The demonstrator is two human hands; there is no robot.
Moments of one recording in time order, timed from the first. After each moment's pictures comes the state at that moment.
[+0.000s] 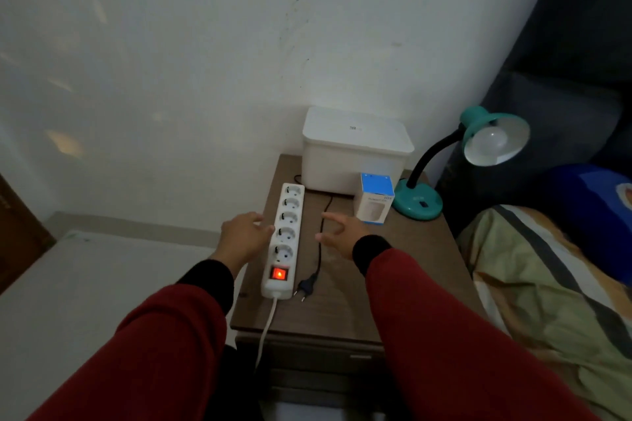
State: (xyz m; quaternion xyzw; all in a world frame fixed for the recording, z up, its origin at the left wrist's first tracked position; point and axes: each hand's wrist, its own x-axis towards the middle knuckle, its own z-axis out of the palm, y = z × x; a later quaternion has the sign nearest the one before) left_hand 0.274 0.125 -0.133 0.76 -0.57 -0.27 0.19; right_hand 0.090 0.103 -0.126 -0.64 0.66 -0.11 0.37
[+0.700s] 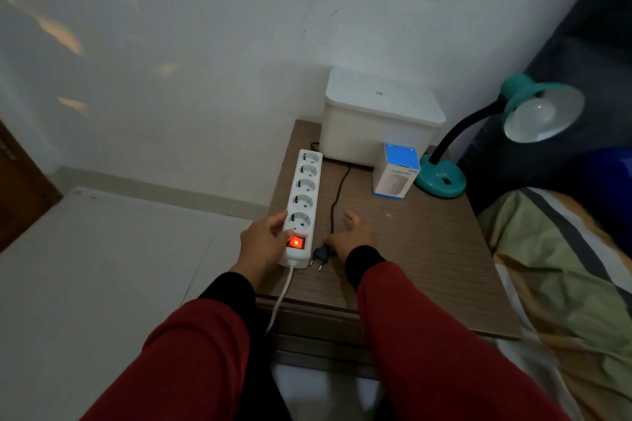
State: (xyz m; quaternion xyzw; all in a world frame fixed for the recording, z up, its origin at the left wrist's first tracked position) left_hand 0.267 0.158 -0.193 0.72 -0.48 -0.39 0.32; right_hand 0.121 0.122 -0.204 -0.45 0.72 -0.27 0.44
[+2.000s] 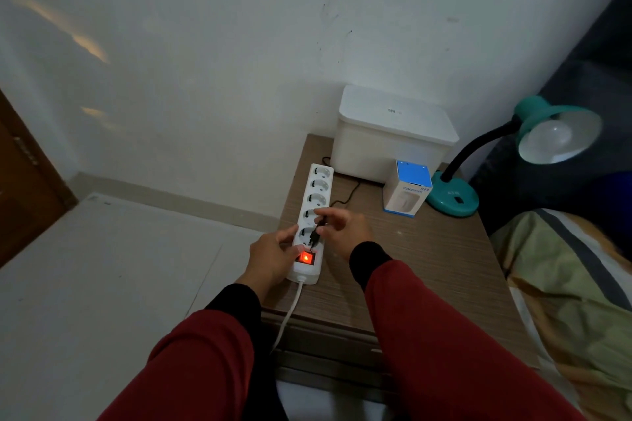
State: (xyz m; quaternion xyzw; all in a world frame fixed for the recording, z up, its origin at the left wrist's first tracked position) left_hand 0.272 0.158 -0.188 0.71 -0.48 -0.42 0.30; right_hand 0.140 0.108 -0.174 -0.61 0.59 -0.30 0.44
